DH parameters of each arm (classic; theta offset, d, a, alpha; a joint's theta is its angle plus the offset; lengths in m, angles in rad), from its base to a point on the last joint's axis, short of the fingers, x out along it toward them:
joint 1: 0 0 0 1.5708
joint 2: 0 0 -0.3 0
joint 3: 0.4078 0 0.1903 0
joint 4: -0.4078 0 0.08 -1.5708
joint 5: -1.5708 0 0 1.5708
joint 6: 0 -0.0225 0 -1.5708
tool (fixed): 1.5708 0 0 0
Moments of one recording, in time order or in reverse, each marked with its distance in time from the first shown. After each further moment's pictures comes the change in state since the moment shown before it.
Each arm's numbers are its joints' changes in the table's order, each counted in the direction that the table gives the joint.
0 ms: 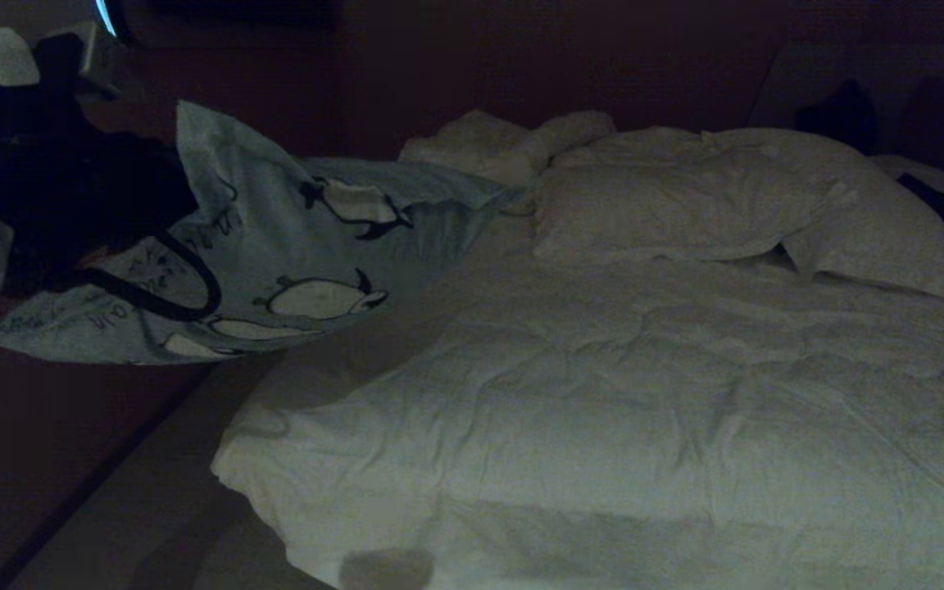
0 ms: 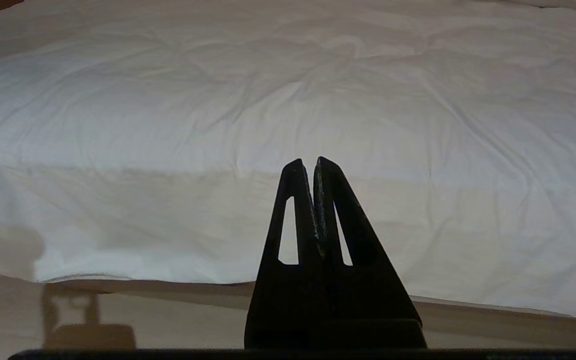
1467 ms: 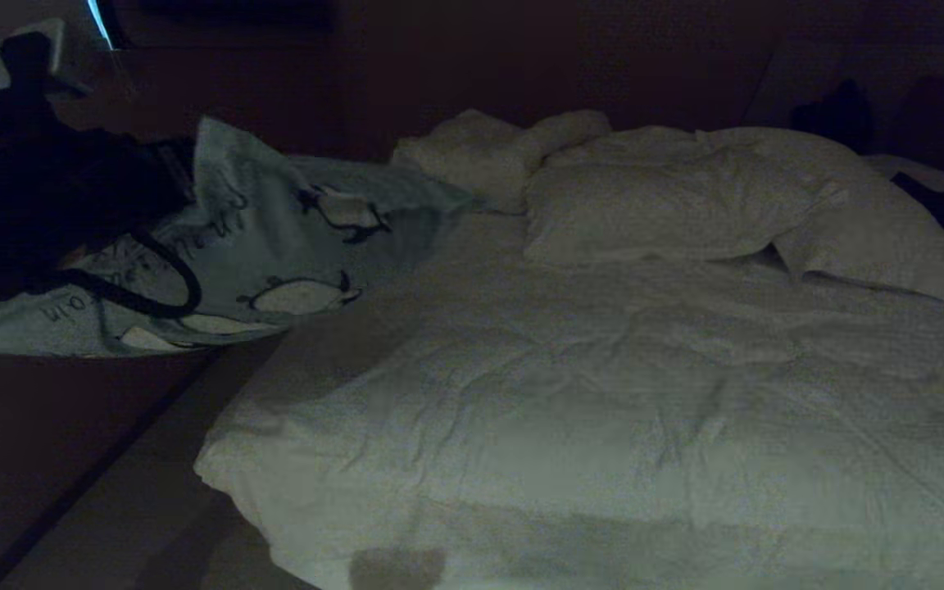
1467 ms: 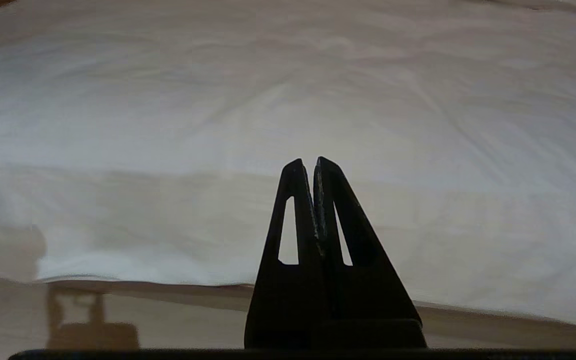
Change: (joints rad) left arm 0.052 0.008 -0.030 0.063 -0.015 -0.006; right arm 0.000 0.000 0.000 0.000 -0.001 0.000
